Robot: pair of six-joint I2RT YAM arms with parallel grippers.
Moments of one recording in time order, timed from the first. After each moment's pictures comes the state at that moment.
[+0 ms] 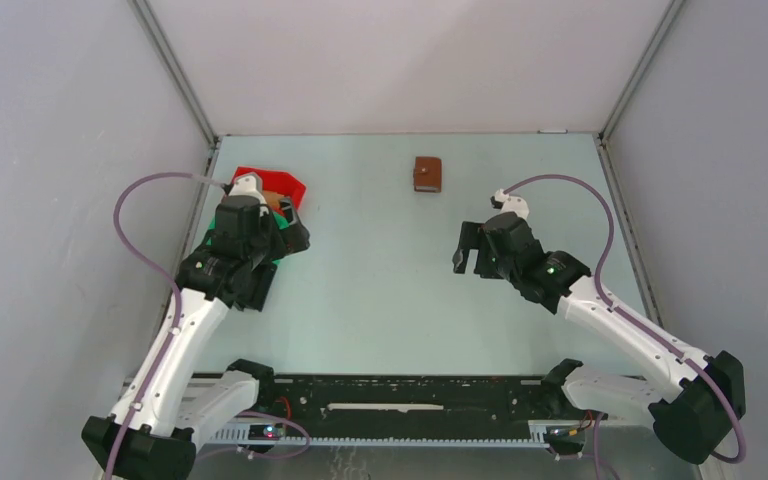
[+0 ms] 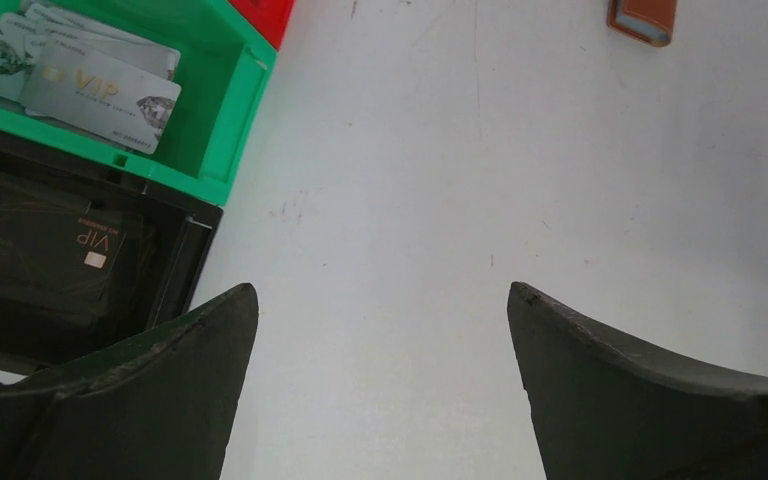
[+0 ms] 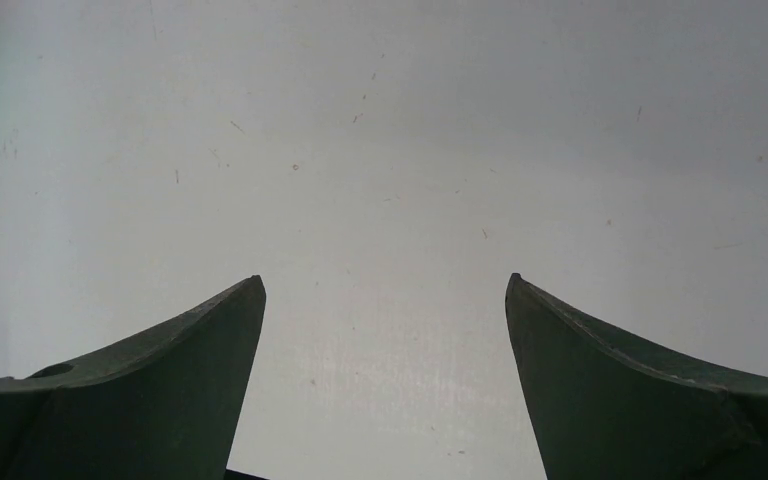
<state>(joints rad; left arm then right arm) -0.26 0.92 0.98 -0.71 -0.14 -0.46 0.66 1.07 0.88 -0.55 0.27 0.59</state>
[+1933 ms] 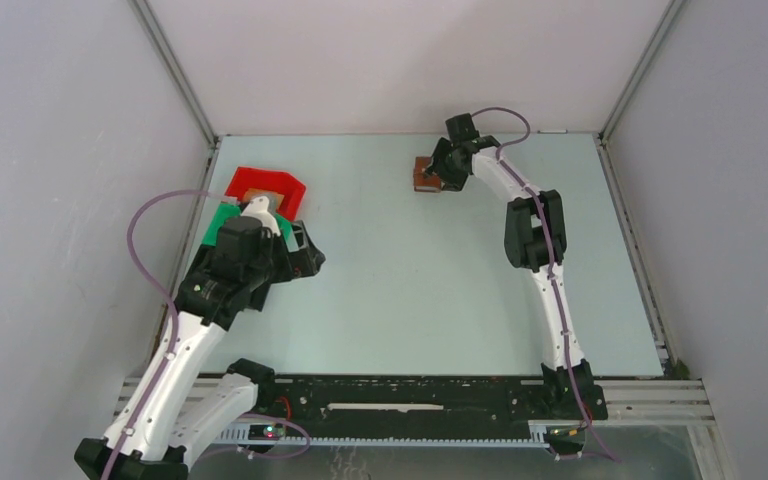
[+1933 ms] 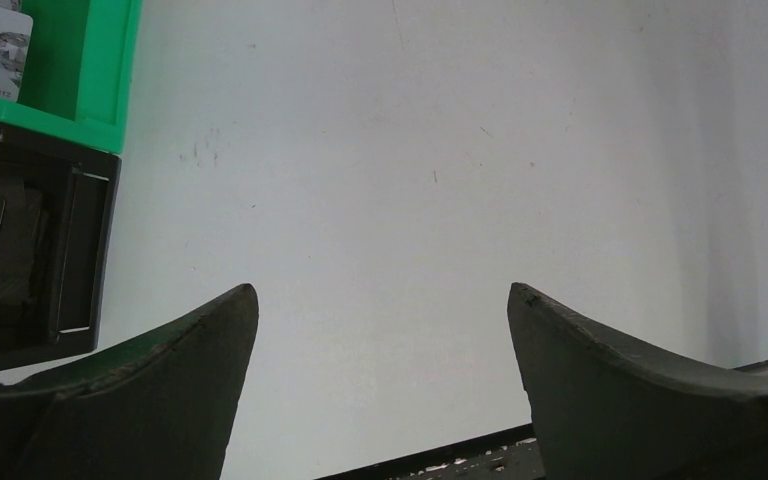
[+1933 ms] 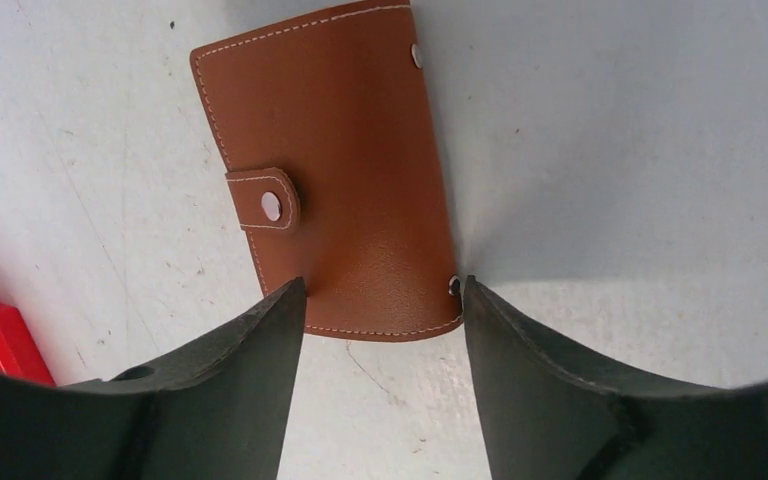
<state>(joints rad) -0.32 0.79 0.88 -0.73 0.03 -0.45 0.31 2.54 2.27 -0.67 -0.09 0.71</state>
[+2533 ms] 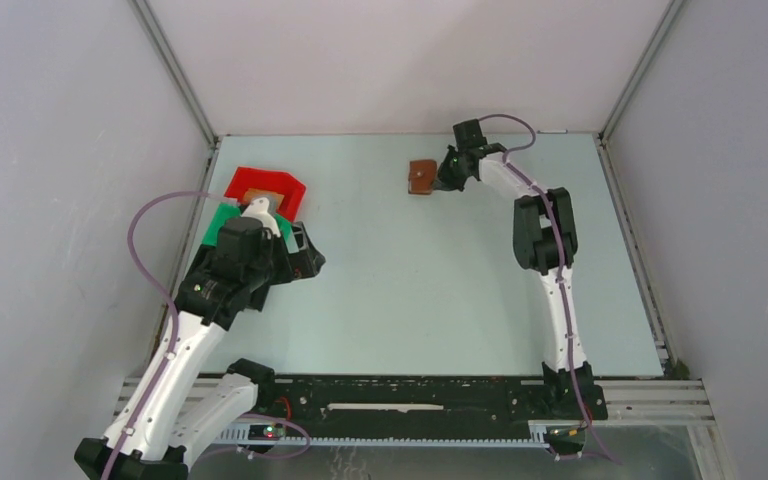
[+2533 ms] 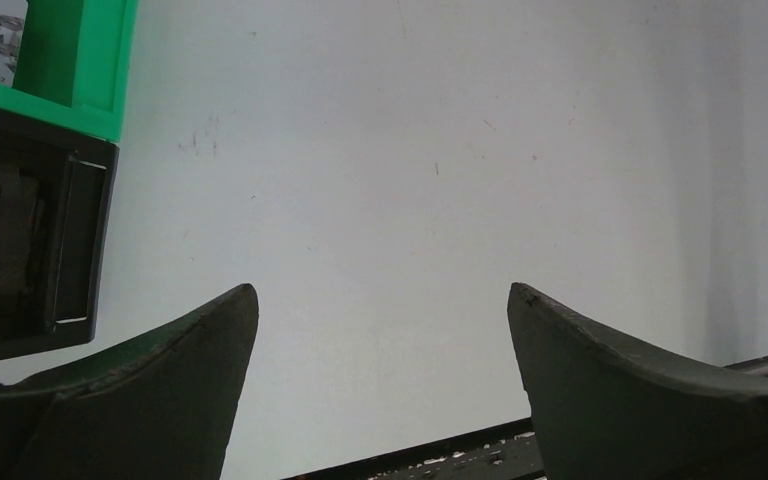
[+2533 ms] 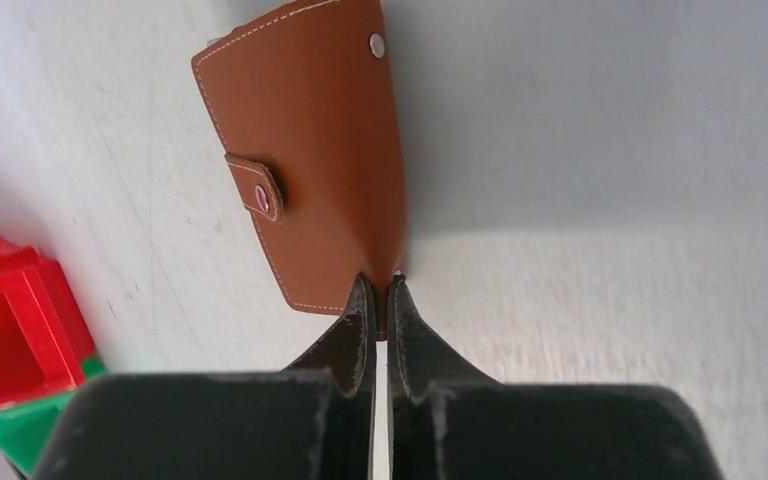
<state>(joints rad) -0.32 0.79 0.88 -0.74 0.03 -0.46 0.29 2.47 2.12 -0.55 -0.18 0.73</state>
